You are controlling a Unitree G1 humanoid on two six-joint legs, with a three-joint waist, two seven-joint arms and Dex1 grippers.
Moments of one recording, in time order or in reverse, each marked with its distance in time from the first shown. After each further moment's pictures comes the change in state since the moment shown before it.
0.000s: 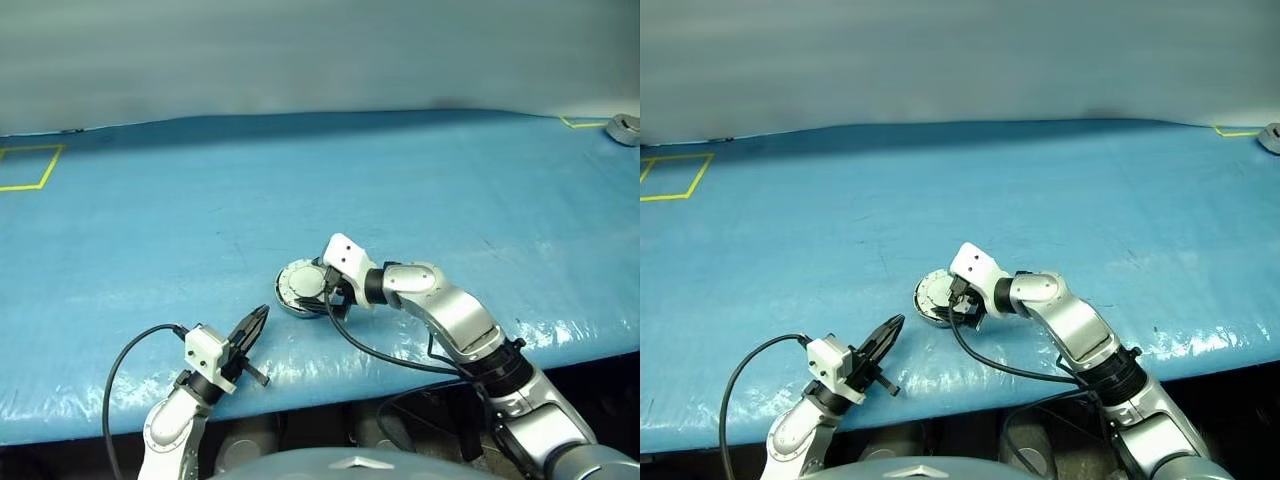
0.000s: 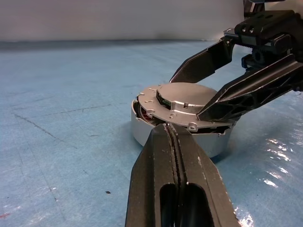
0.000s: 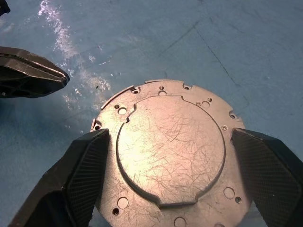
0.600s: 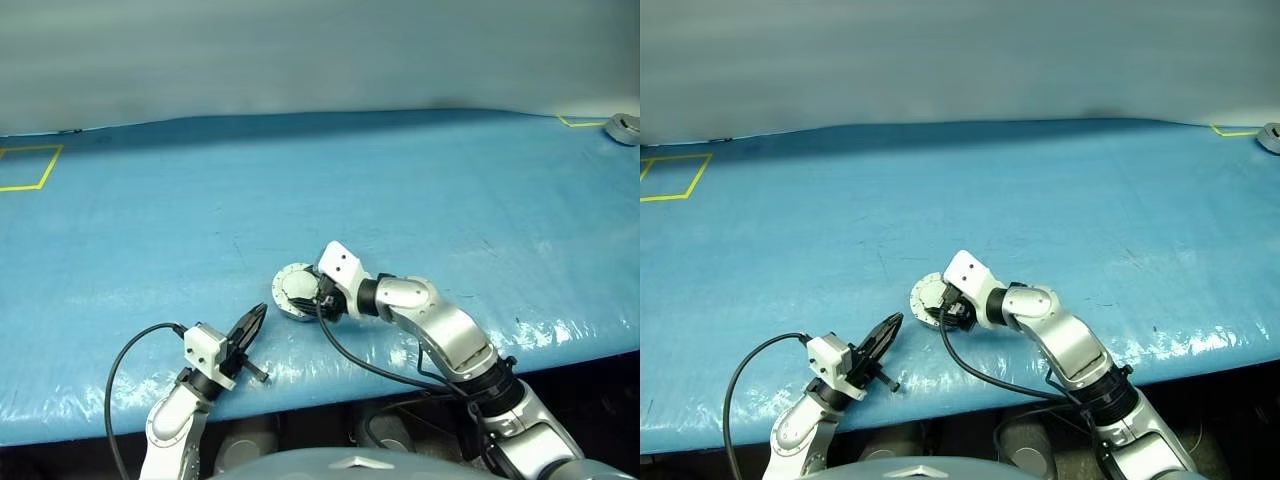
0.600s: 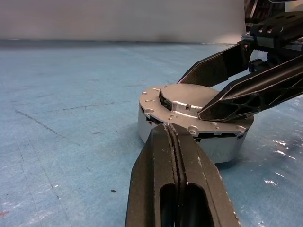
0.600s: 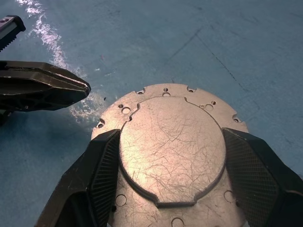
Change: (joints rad) left arm -0.039 0.014 -0.001 0.073 -0.038 -0.045 -0.005; right arm 0.086 0.060 0.005 -0.066 -0.047 0.000 -0.076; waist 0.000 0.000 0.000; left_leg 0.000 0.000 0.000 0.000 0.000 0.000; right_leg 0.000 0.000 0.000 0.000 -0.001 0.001
